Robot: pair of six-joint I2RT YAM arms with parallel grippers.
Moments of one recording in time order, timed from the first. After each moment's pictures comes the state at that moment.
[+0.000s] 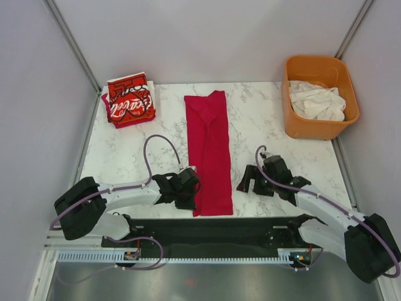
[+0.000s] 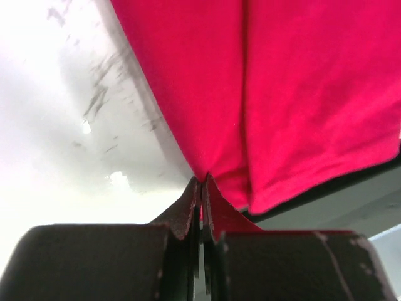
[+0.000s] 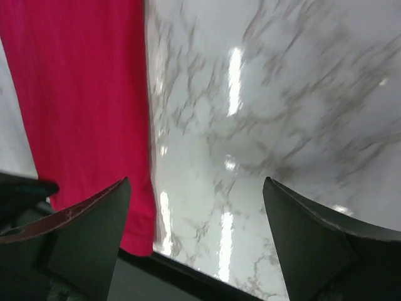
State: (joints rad) left arm -1.00 1.37 0.64 -0.39 0.00 -0.90; right arm 0.44 1.06 0.47 -0.29 -0.16 0.62
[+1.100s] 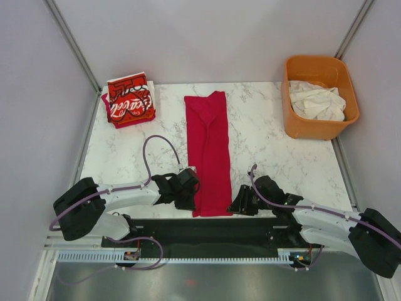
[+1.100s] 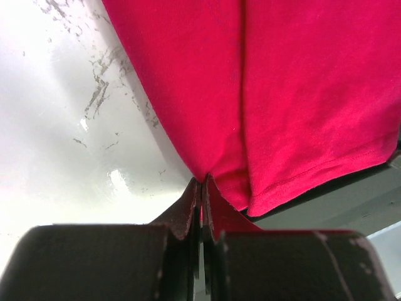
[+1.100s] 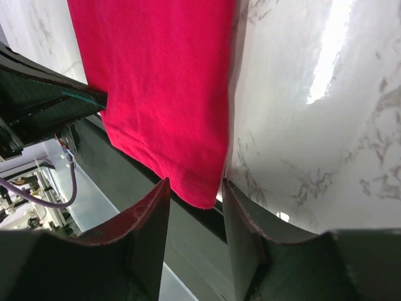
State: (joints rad) left arm -1.00 1.36 0.61 -0.38 0.01 -0.90; right arm 0.79 0.96 0.16 0.05 -0.31 1.03
